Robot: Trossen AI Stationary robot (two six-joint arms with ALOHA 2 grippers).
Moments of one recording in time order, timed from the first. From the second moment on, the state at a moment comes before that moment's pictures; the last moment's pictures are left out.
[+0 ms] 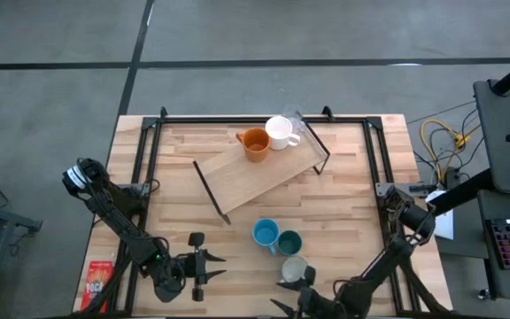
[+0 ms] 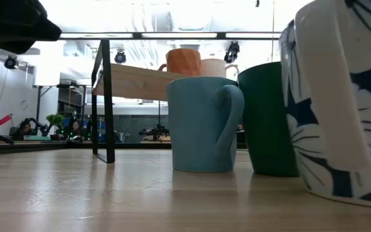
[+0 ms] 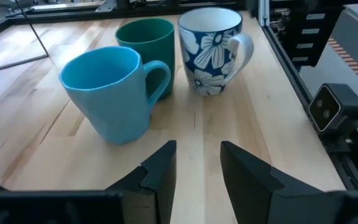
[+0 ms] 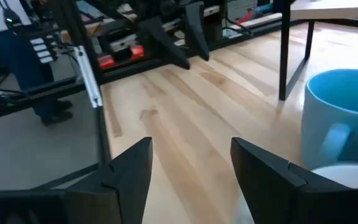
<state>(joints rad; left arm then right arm) -0.89 1.57 0.78 0.16 -0.85 -0.52 0.92 2.12 1.40 0.05 1.14 0.83</state>
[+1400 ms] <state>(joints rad) -0.89 1.61 0.78 0.24 -0.85 -0.52 0.80 2.37 1.58 0.58 0.96 0.31</state>
